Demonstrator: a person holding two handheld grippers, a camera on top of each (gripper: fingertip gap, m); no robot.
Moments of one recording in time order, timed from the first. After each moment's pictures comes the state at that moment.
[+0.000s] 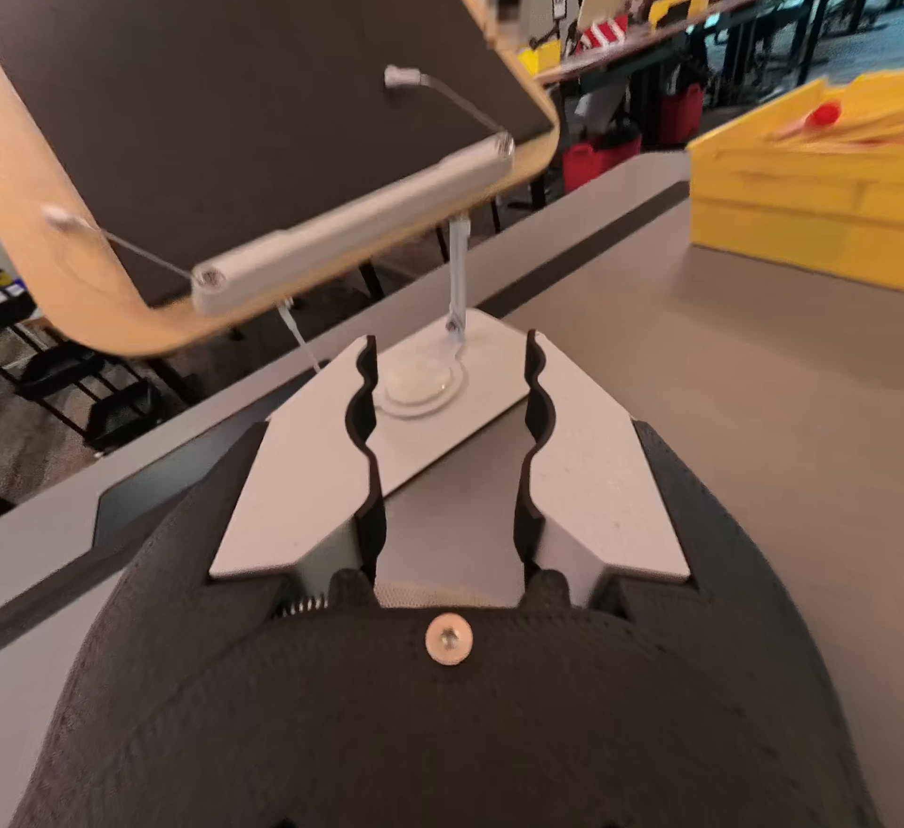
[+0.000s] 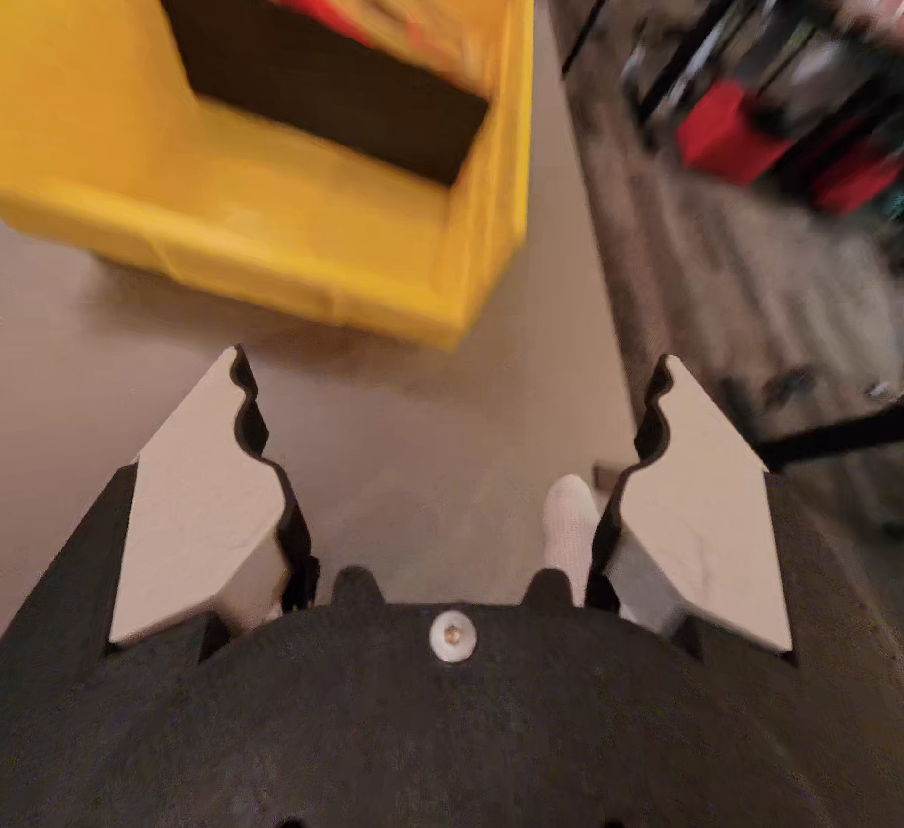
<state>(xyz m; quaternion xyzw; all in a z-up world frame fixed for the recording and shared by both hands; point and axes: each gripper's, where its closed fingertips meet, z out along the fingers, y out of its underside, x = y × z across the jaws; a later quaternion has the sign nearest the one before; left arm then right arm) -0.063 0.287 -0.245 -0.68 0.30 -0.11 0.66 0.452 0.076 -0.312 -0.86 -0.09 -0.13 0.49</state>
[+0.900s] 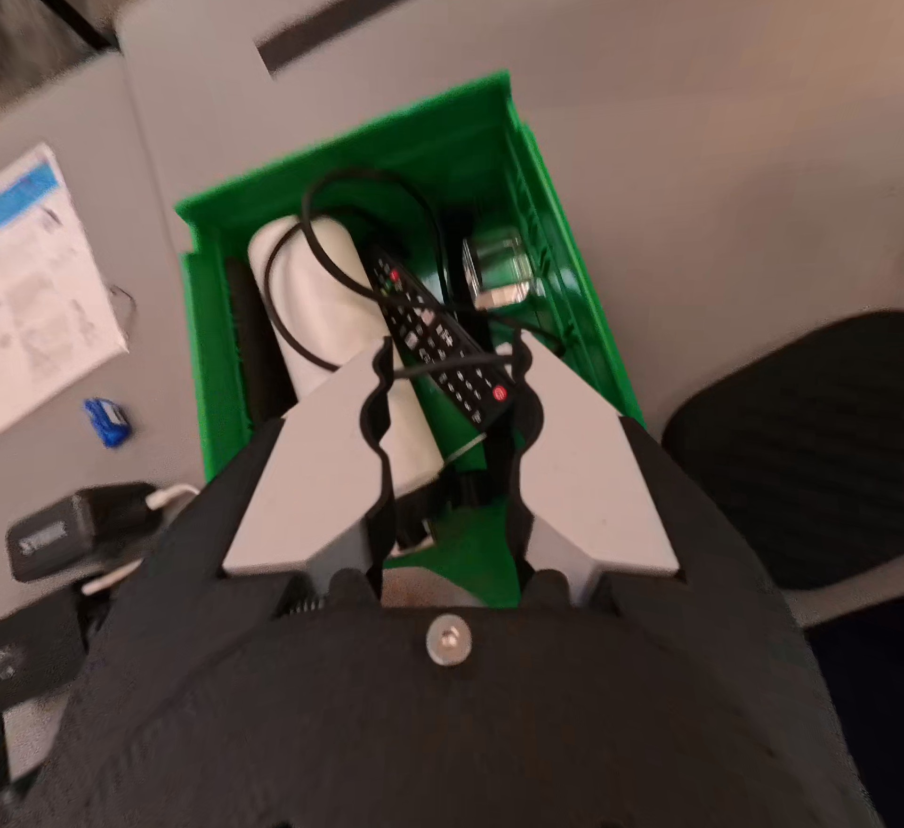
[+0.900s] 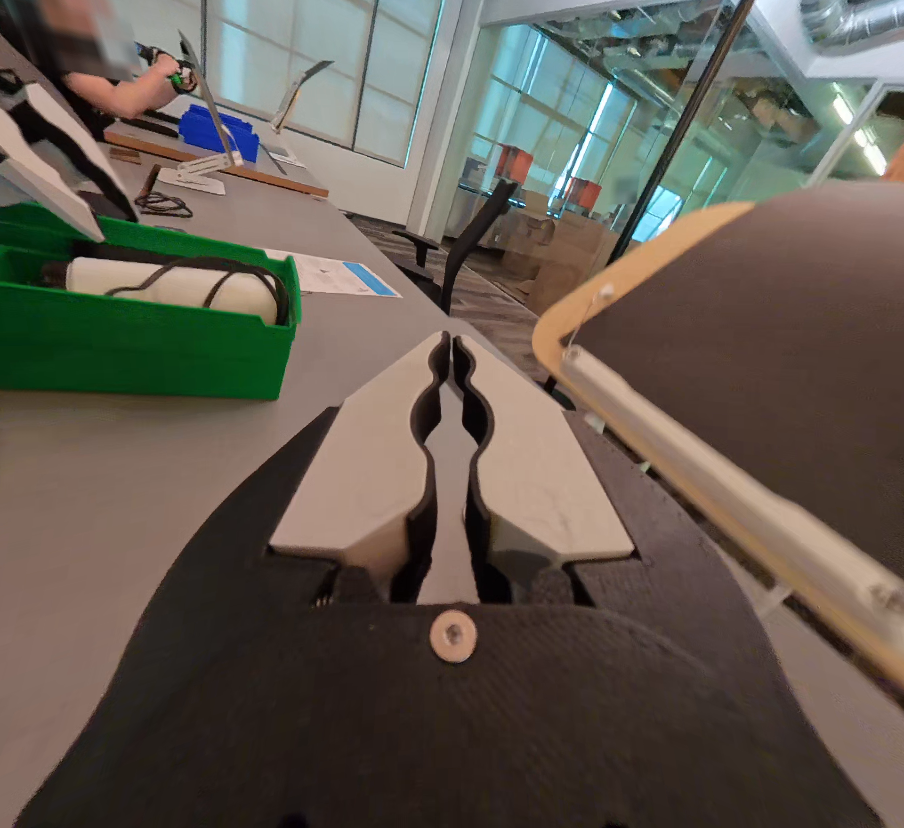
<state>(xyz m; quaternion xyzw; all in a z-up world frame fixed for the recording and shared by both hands) -0.389 0.103 -0.264 -0.91 0.20 0.01 0.37 -0.088 0.248 -0.184 -0.51 -0.44 0.29 0.68</state>
